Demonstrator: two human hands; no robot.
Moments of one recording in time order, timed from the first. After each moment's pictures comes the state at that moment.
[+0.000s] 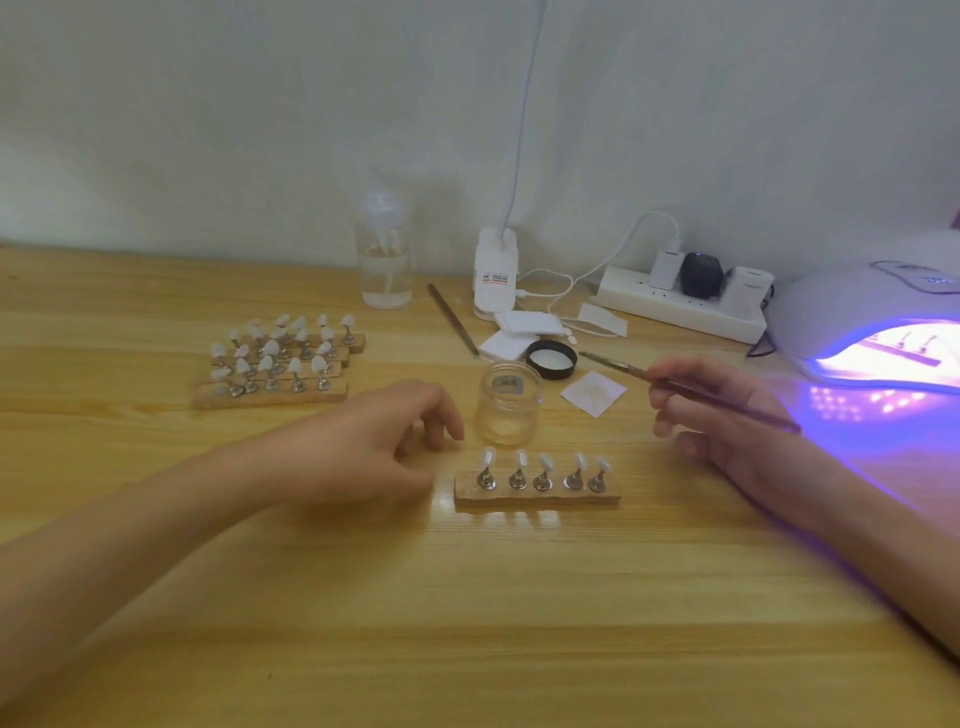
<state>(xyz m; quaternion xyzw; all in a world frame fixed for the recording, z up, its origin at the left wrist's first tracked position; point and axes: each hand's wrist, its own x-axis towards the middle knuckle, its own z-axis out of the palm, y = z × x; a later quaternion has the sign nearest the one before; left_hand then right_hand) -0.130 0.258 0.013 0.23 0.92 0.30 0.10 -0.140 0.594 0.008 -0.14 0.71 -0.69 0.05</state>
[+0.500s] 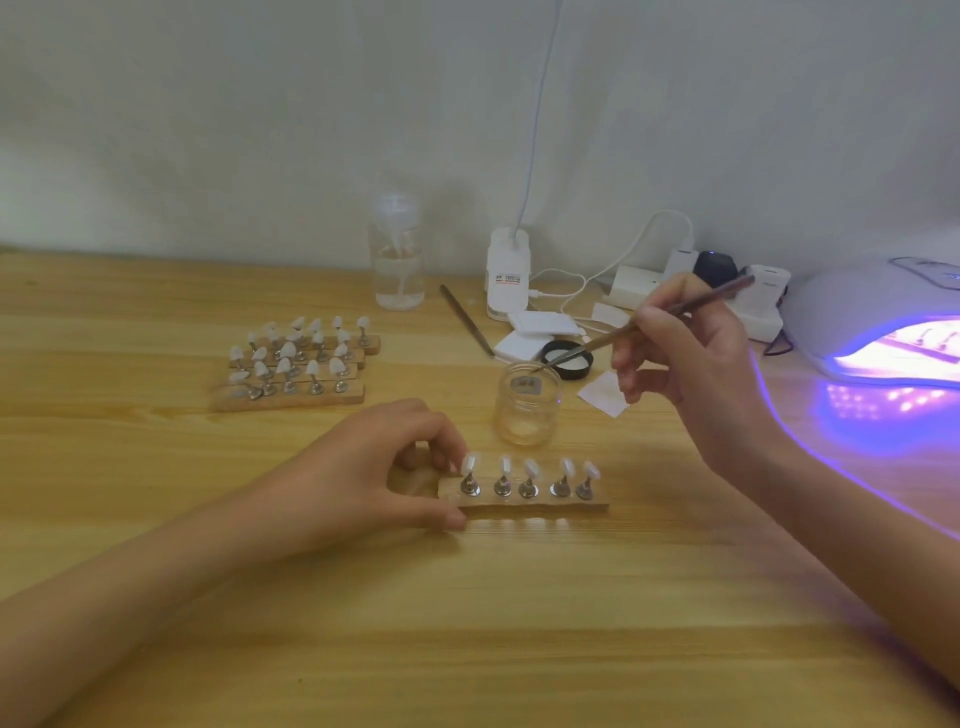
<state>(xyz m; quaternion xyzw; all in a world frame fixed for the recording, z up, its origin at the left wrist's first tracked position) -0.097 0.253 0.015 0.23 0.90 0.37 0.05 -0.152 0.528 0.034 -0.19 0.69 -0.70 -0.10</state>
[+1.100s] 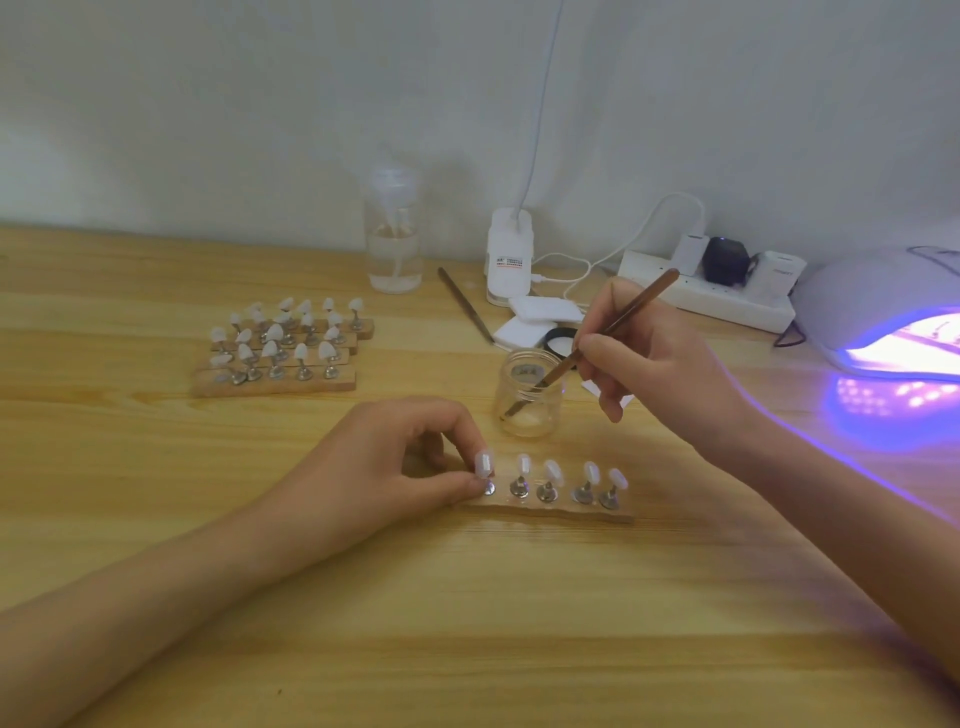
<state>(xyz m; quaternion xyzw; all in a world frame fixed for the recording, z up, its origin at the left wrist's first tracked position) -0.098 0.267 0.000 0.25 0.84 0.48 0.00 -0.158 0.508 0.034 -0.23 0.80 -0.56 -0.04</state>
